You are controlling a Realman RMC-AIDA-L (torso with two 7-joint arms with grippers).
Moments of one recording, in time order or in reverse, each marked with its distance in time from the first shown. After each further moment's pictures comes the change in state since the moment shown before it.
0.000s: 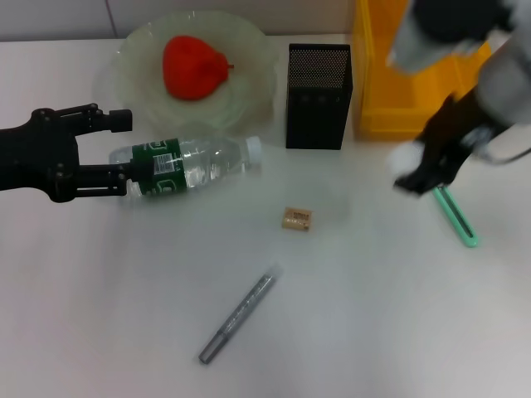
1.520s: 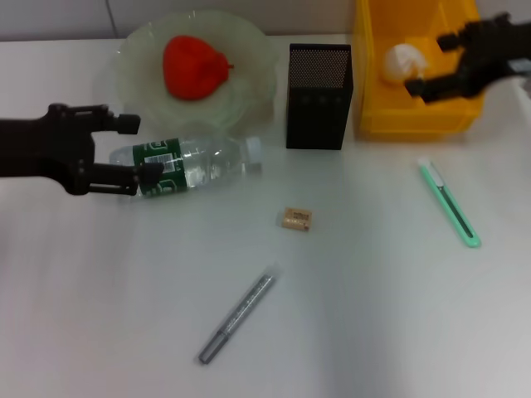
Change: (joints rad) left arm -0.054 -0.032 -0.001 0.139 0.198 -0.048 -0.077; right arm -0.165 -0.003 0.404 0.192 0.353 0.399 -0.435
